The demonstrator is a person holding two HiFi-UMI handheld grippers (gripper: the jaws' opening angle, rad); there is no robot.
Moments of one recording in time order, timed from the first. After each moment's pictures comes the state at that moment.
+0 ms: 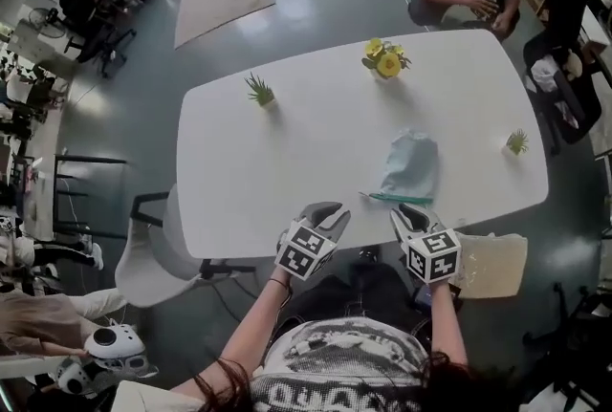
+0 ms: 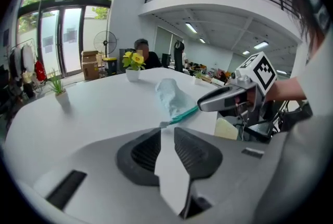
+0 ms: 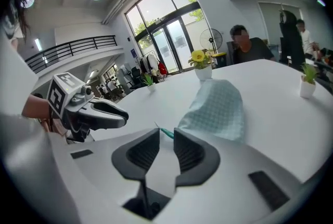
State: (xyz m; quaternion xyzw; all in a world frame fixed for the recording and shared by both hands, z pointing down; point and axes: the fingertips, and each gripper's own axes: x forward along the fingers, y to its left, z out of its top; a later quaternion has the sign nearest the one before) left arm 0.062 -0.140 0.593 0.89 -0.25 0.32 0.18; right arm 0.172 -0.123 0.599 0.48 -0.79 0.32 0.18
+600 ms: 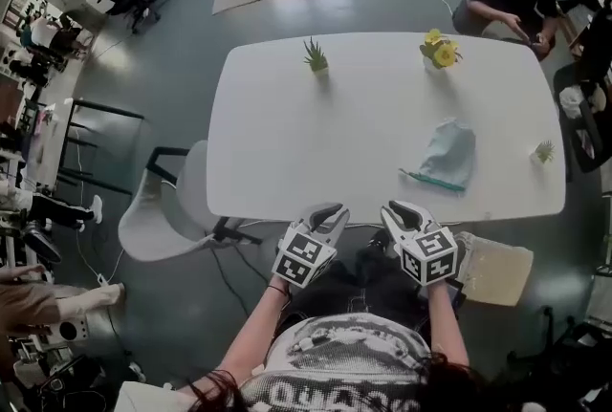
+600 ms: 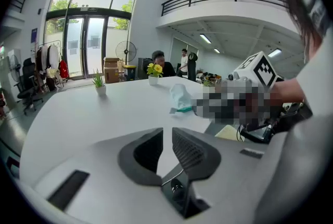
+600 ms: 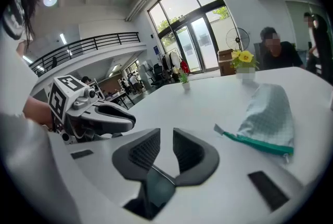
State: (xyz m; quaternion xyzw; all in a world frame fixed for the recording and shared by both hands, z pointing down) left arm -0.035 -0.079 0.564 0.88 -0.35 0.27 0.19; right arm 0.050 -0.085 0.565 0.39 -0.86 0.28 0.19
